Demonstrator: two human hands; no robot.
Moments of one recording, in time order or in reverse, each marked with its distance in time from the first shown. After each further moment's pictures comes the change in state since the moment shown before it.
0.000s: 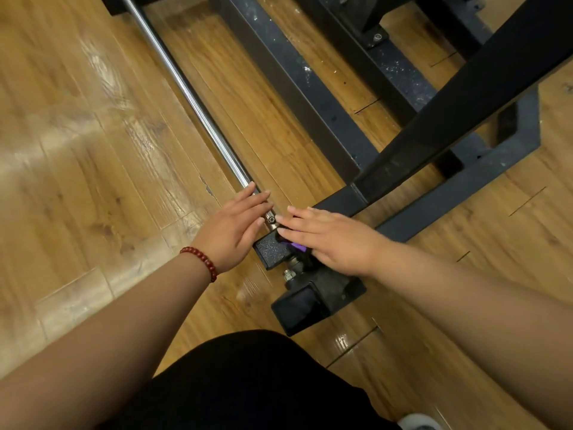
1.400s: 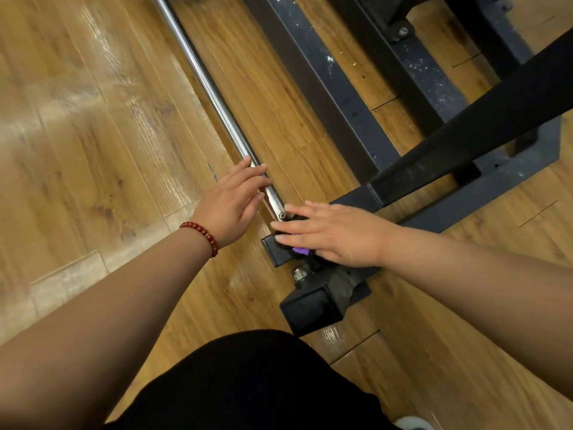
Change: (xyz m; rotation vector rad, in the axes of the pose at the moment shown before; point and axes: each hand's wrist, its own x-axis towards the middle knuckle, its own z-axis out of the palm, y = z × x) left_hand 0.014 -0.024 -0.007 0.037 0.135 -0.044; right_hand 0.024 0.009 -0.009 -0.207 -0.104 -0.280
